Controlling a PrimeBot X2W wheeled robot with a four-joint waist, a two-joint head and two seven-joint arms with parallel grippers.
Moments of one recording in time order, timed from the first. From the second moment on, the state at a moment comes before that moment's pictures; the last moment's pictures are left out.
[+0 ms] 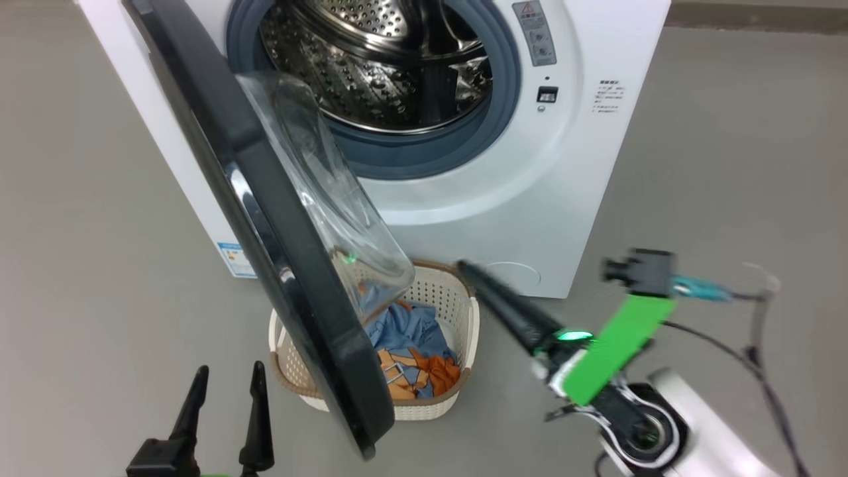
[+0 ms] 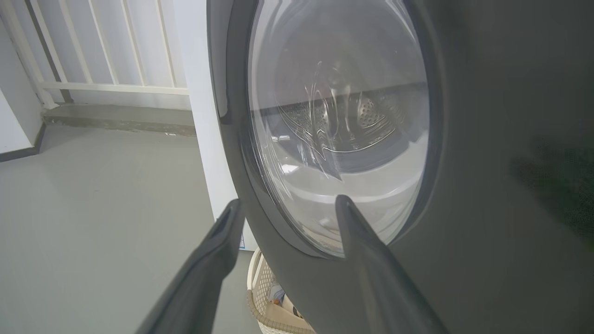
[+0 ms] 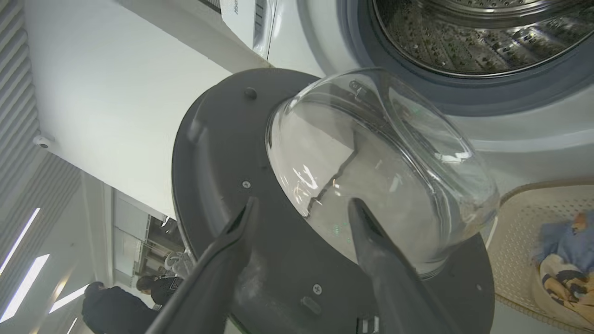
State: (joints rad) left arm 0.05 0.04 -0.13 0.07 -0.21 0.07 -0.26; right arm -0.39 -0.22 0.55 0.10 1.44 0.13 0.13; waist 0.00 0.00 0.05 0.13
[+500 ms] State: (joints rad) left arm 0.09 0.04 -0.09 0.07 -0.20 0.05 -0.26; right arm -0.30 -0.41 0.58 0.15 1.19 0.13 -0.25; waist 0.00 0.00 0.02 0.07
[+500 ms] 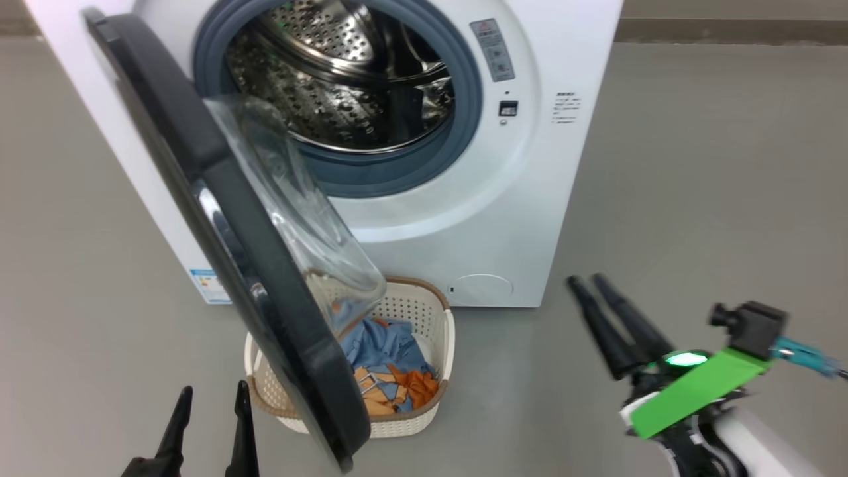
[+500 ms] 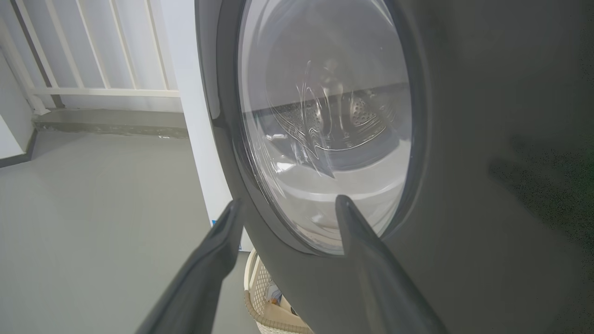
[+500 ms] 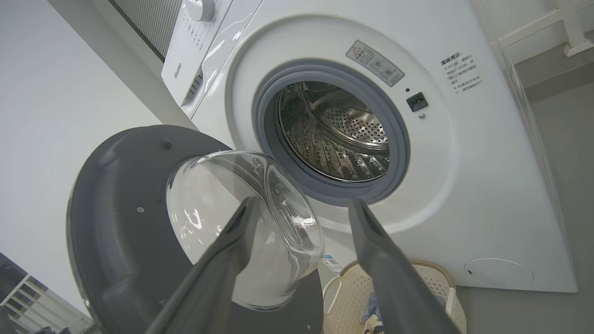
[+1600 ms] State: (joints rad) left arm 0.10 0.04 -0.07 0.08 -0.19 0.02 -0.26; right arm 0.12 -0.17 -0.03 0.05 0.49 0.13 -0.25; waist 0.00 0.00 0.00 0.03
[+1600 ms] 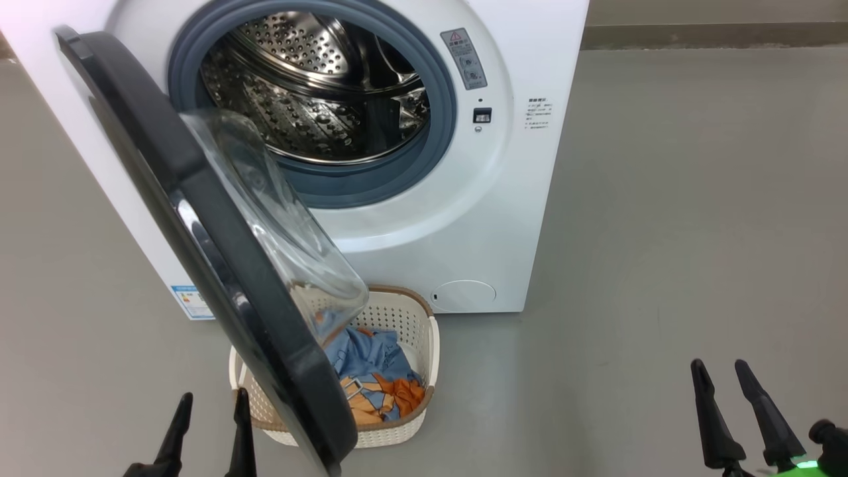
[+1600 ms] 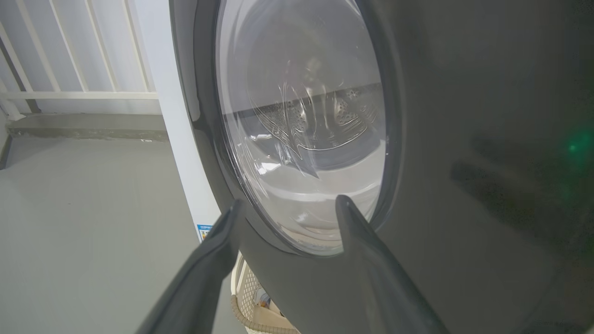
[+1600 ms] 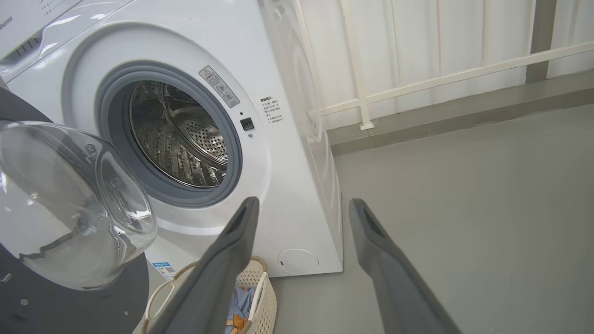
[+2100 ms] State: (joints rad) left arm 0.11 0.04 -0.07 0.08 -0.19 0.02 -0.26; right arm 0.17 -0.09 -0.12 0.07 0.37 0.13 -0.25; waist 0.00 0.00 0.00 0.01
